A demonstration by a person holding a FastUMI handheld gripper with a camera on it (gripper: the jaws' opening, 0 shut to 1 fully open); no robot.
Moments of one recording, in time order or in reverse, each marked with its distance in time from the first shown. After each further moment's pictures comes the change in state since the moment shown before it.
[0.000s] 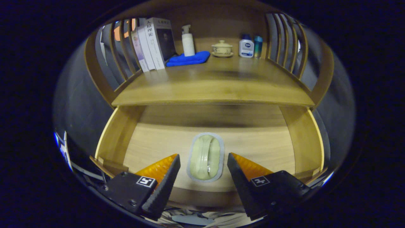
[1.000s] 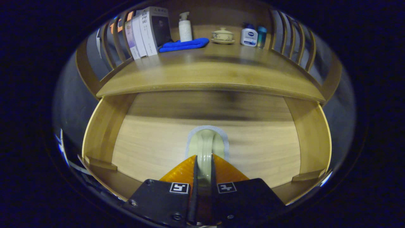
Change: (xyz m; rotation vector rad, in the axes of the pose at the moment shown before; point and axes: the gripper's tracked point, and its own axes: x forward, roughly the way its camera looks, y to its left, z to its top) arm 0.024 -0.008 -0.006 0.004 0.043 -0.030
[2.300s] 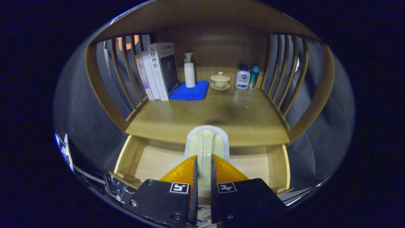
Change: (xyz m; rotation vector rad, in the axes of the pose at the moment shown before) arm -0.129 0.004 0.109 -0.045 -0.232 0.017
